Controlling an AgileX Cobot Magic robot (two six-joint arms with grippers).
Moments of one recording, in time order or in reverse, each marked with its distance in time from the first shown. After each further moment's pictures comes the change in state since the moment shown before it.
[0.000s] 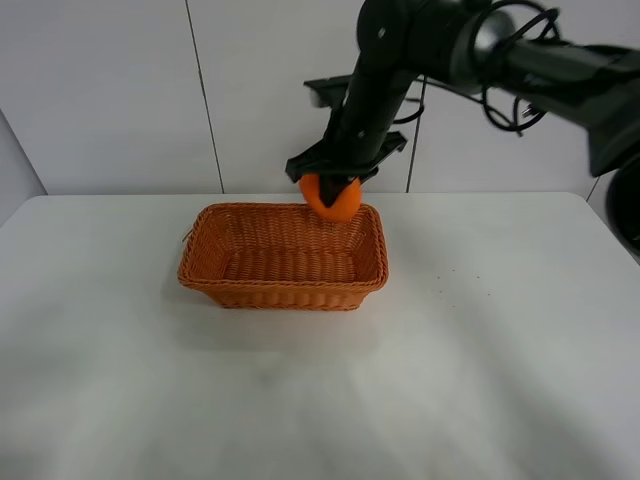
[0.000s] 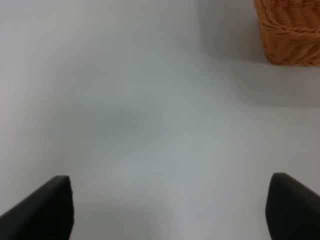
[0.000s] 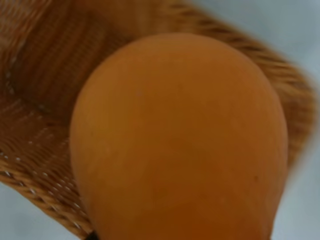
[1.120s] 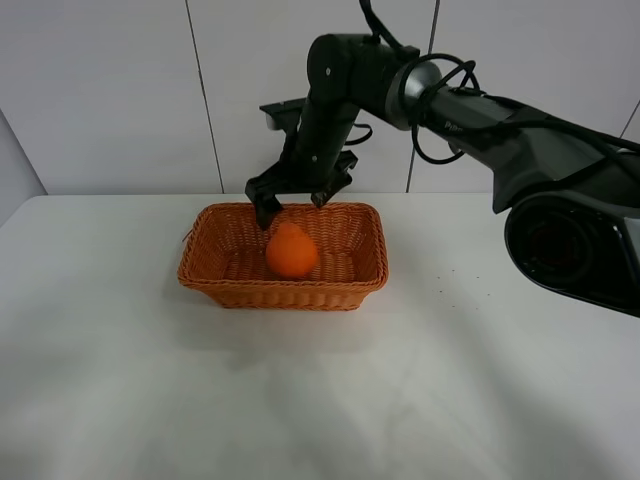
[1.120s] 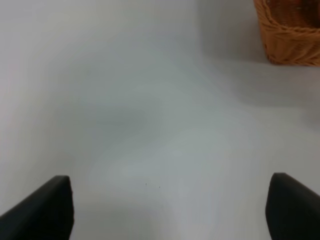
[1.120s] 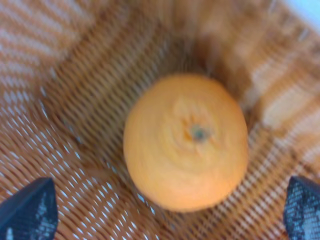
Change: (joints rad) left arm 0.000 0.000 0.000 0.000 0.000 0.000; right arm 0.043 0.152 -0.235 0.043 0.026 -0.029
